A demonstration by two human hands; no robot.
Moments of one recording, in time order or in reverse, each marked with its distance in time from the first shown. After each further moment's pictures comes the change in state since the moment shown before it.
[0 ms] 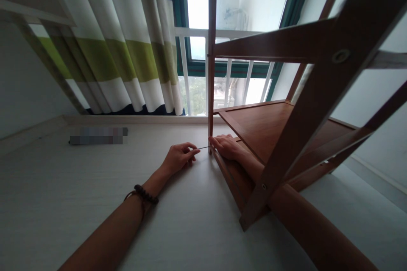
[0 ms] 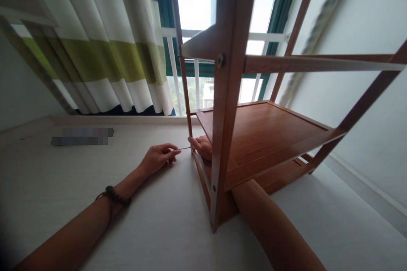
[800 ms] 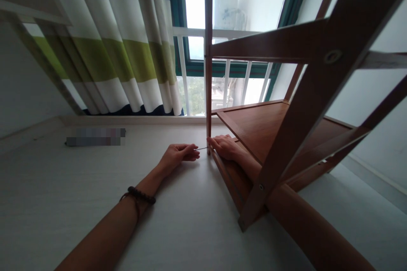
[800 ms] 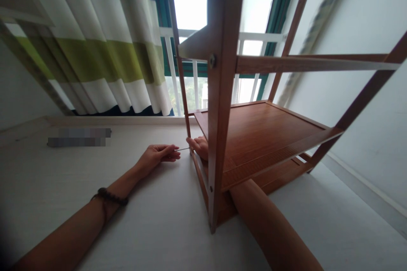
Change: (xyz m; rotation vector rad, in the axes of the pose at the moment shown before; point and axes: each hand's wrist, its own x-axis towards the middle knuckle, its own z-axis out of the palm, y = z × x) left_hand 0.002 0.003 0.000 -0.325 -0.035 -0.159; right_hand -0.002 -0.005 -0.002 0.000 0.005 0.030
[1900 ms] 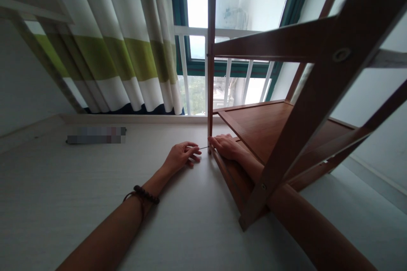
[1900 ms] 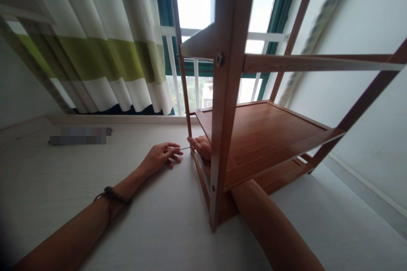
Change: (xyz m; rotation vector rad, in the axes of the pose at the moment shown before) left_hand 0.003 -0.005 0.009 0.089 0.023 0.048; right_hand 0.000 0.003 0.000 -0.005 -0.012 -0.026
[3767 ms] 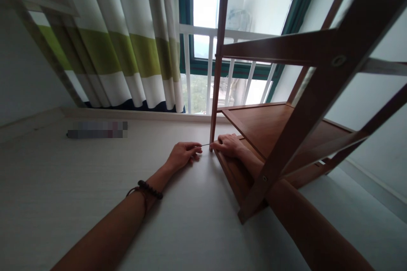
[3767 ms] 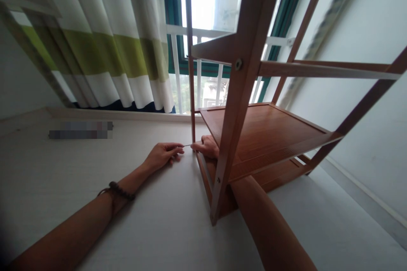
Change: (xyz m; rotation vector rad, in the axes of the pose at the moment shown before) left_hand -0.003 -0.001 0.004 0.007 -0.009 0.020; right_hand 0.000 0.007 -0.002 -0.182 -0.073 0.159
